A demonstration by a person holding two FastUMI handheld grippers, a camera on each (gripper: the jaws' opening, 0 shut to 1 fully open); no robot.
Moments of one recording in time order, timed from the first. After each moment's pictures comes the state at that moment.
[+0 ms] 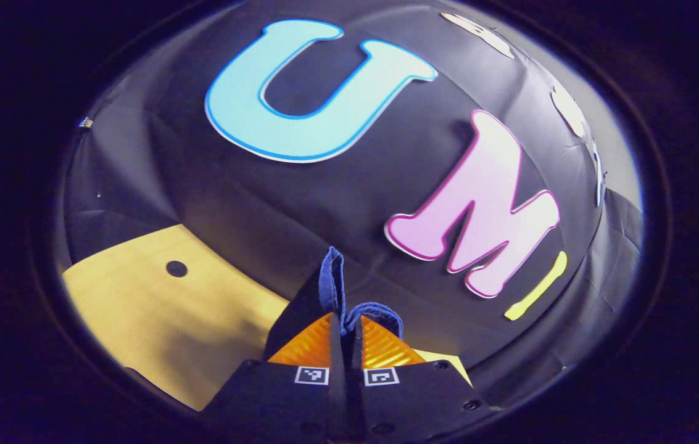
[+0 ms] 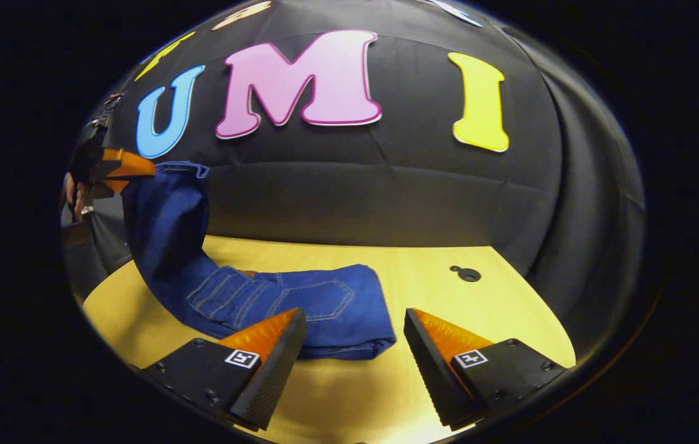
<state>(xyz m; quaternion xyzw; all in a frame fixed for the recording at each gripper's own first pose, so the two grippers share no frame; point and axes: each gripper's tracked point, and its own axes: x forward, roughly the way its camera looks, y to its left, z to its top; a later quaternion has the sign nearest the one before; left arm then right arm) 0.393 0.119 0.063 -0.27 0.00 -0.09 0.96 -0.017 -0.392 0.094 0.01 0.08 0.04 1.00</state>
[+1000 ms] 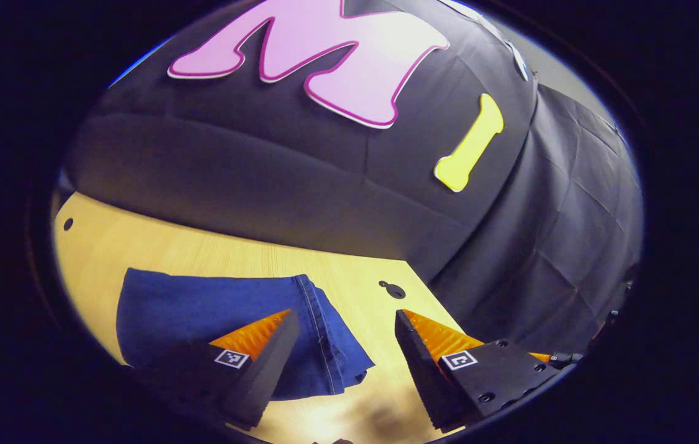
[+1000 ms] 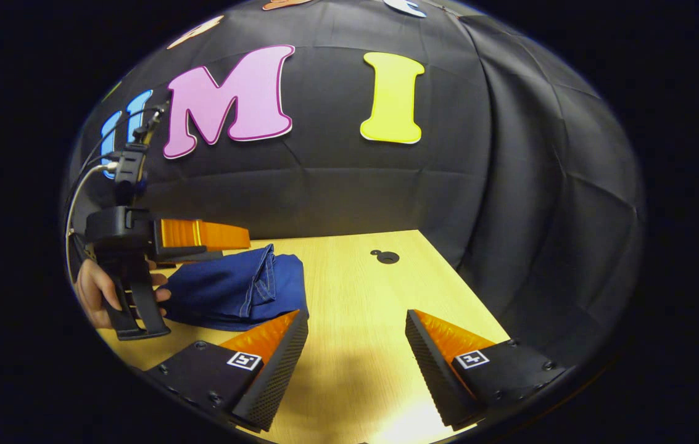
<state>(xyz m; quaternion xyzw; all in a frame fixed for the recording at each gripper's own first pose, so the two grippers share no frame) 0.386 -0.101 -0.027 -0.10 0.12 -0.25 0.95 -0.091 -0.495 0.110 0.03 0.11 -0.04 0.99</state>
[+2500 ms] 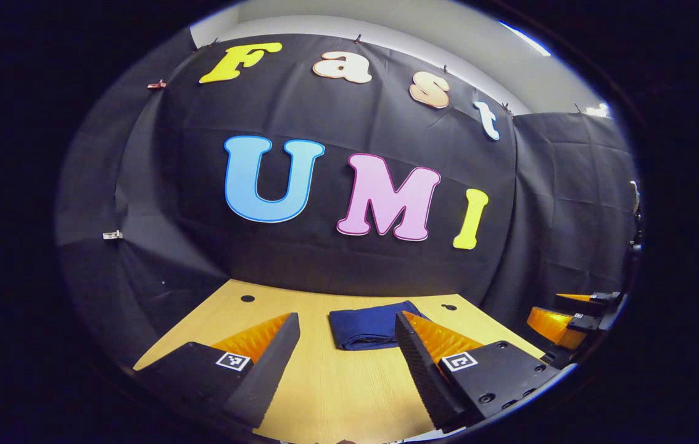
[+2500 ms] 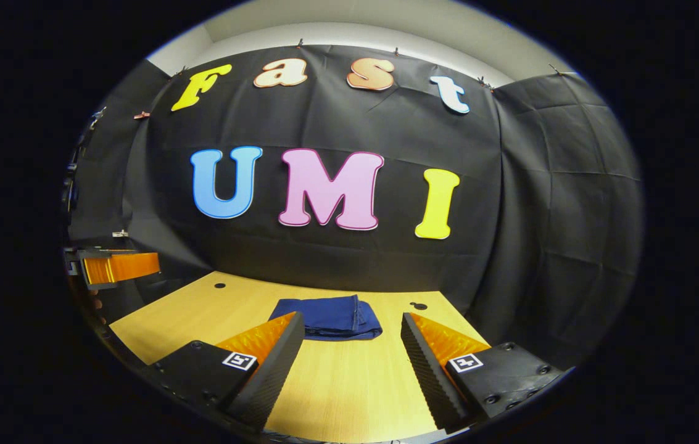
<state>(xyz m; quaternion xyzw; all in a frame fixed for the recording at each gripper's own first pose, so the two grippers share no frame) 0.015 0.196 0.047 -0.05 -0.05 -0.08 0.99 -0.349 -0.317 0.245 -0.02 -0.04 0.02 1.00</state>
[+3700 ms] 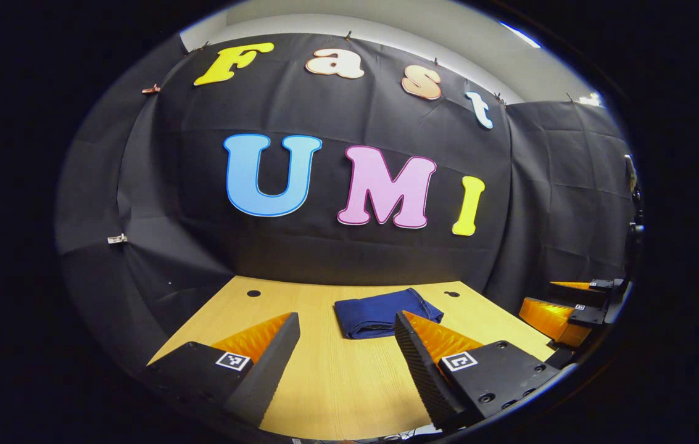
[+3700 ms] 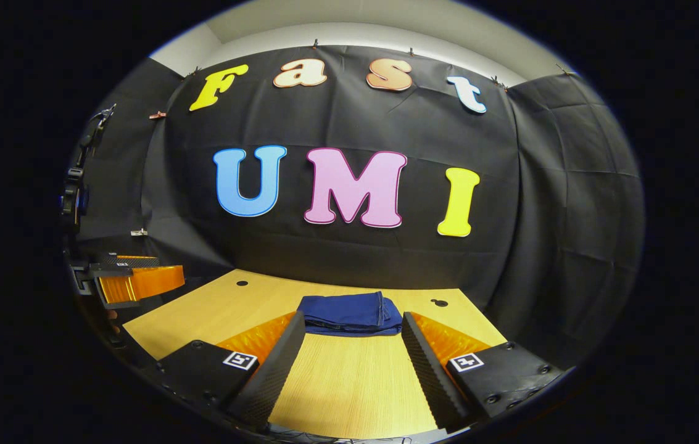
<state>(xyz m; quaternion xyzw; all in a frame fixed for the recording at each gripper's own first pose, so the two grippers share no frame) 0.001 0.209 0.033 -0.02 -0.04 -0.08 1.00 -0.363 -0.280 0.240 -0.02 -0.04 0.05 1.00</state>
